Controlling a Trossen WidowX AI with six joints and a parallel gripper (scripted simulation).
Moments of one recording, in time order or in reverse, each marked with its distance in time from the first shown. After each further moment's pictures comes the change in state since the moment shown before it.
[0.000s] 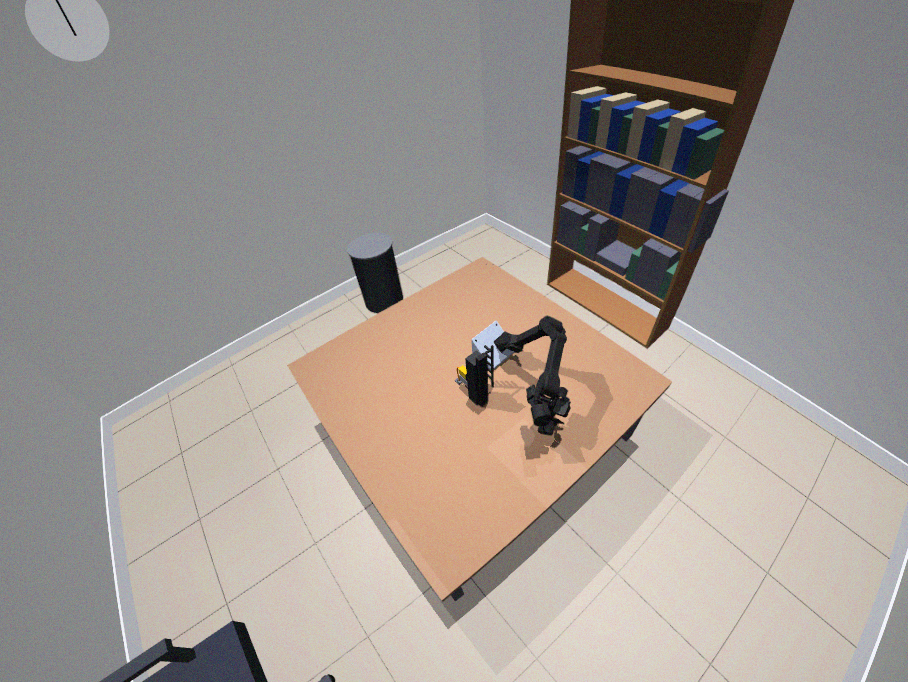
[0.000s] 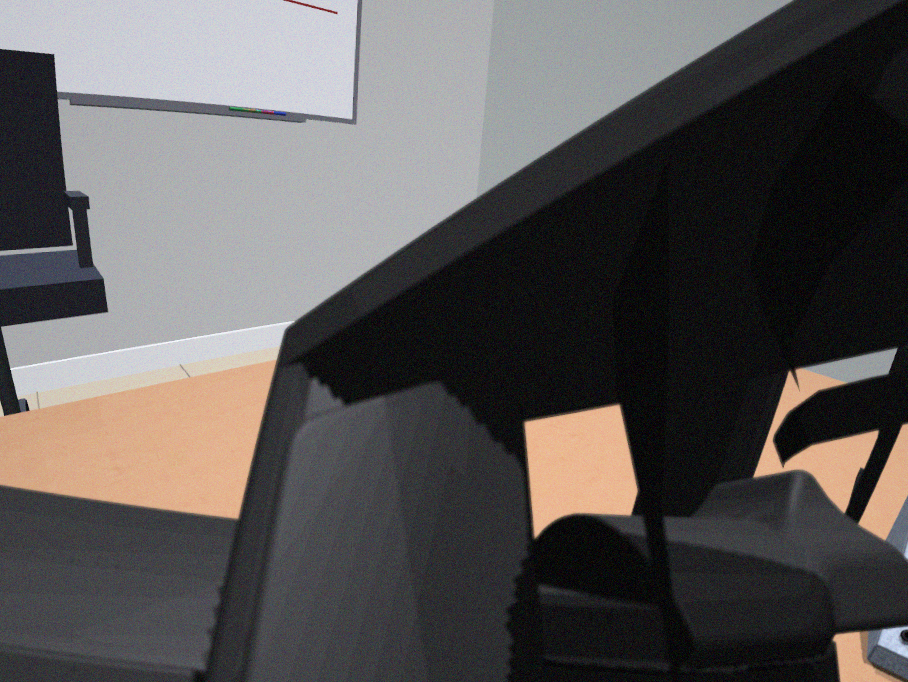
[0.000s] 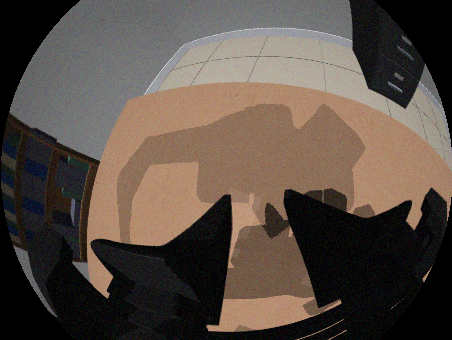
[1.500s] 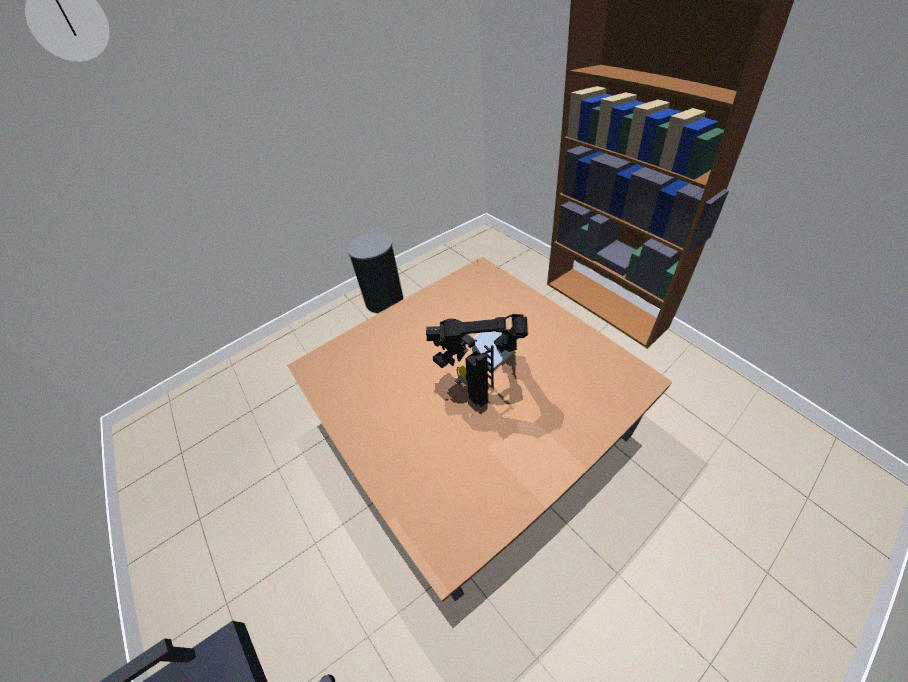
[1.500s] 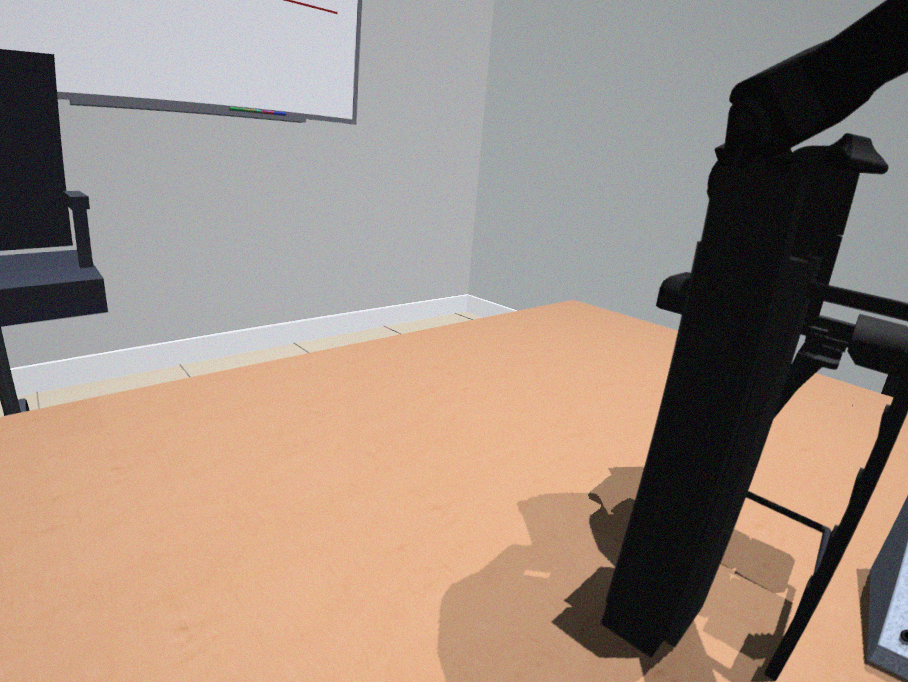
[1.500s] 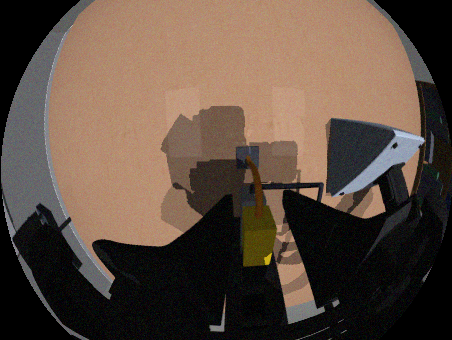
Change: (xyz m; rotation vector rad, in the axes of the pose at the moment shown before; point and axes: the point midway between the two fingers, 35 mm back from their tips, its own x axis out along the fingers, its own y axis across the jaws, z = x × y) arm -0.321 0.078 -0.359 -2.678 0.628 0.895
